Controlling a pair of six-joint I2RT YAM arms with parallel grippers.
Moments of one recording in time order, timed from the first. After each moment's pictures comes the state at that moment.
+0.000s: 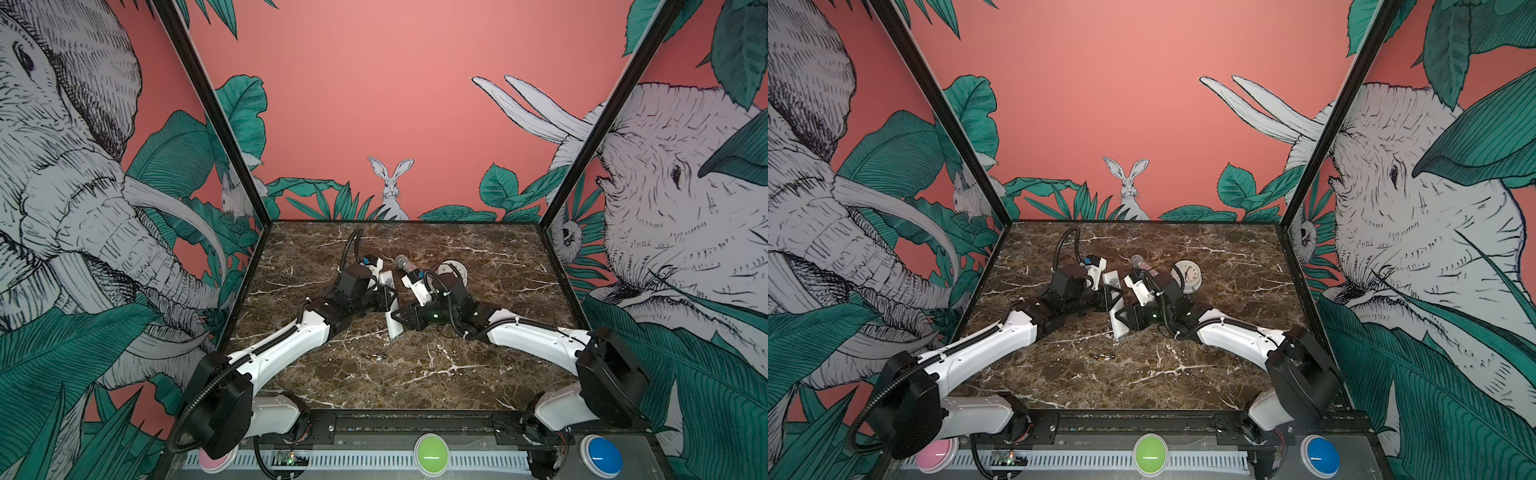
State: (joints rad) left arm -0.65 1.29 0.83 -0.13 0.22 -0.58; right arm 0.80 1.49 0.89 0.03 -0.42 0.39
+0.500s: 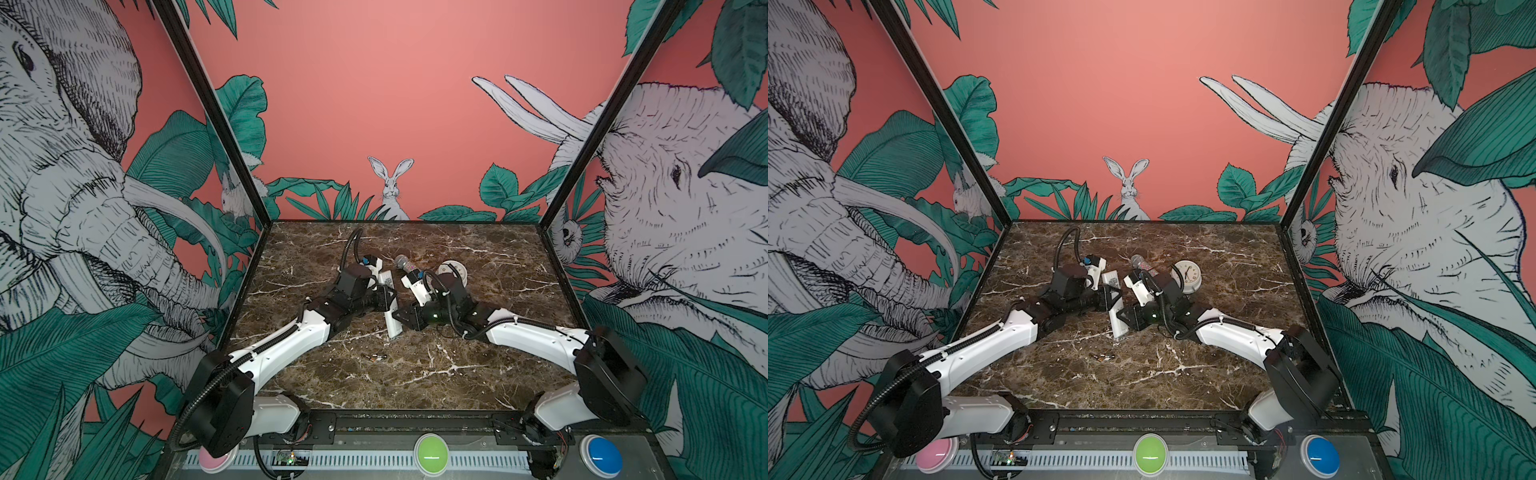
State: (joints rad) left arm -0.64 1.29 0.83 -0.13 0.21 -0.58; right arm 0.80 1.49 0.89 0.02 -0.43 0.39
